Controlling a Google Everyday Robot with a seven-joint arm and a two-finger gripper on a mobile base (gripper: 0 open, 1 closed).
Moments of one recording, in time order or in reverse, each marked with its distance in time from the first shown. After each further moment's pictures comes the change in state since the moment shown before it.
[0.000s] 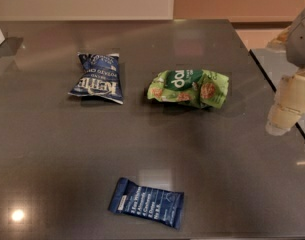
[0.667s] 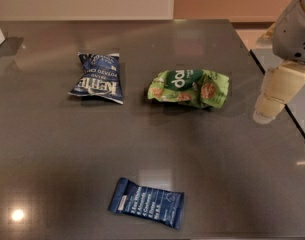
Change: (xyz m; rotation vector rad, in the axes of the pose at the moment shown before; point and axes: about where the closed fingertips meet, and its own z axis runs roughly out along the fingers) arm -0.011 -0.022 0.011 0.006 -0.011 0.007
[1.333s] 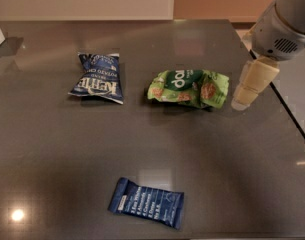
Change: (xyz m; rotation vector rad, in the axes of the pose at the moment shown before) arm -0.021 -0.040 0.036 0.021 -0.072 0.030
